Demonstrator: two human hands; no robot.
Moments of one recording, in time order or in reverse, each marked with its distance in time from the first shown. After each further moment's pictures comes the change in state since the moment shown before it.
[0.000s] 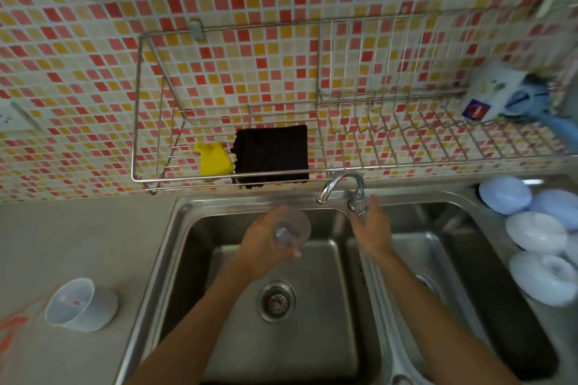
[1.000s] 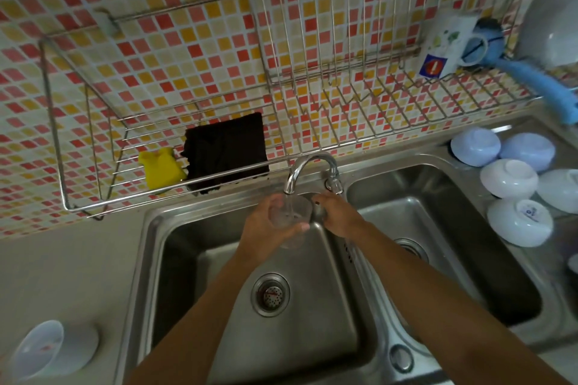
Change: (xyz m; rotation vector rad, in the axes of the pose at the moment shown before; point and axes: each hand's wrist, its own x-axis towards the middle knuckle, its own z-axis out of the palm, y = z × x) left_hand 0.035 0.017 0.045 -0.105 -0.032 -0.110; right_hand 0.032 0.034 0.029 -0.358 -0.357 -0.289
